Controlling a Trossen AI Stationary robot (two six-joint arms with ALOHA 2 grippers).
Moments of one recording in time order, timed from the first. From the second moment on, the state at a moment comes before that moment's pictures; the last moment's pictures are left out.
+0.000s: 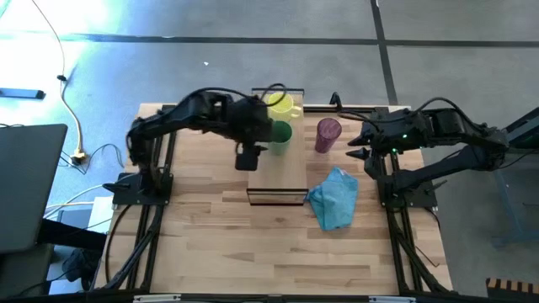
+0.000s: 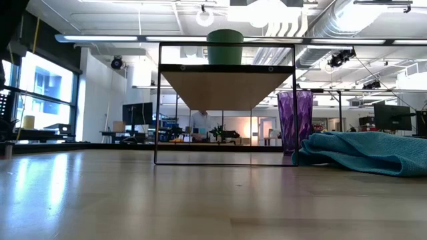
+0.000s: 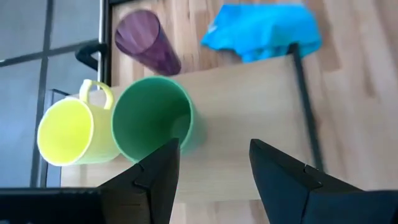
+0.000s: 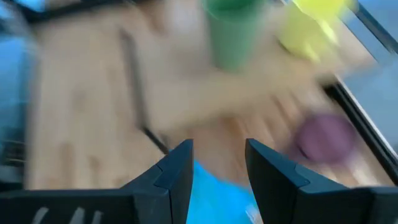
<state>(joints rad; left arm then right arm) 0.17 1.86 2.36 -1.45 -0.14 0.25 0.03 1.03 1.49 -1.24 0.17 0.27</state>
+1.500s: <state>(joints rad) -0.25 1.59 2.35 -1.57 -0.33 -0.20 -0.55 1.35 1.49 -1.29 -0.12 -0.06</state>
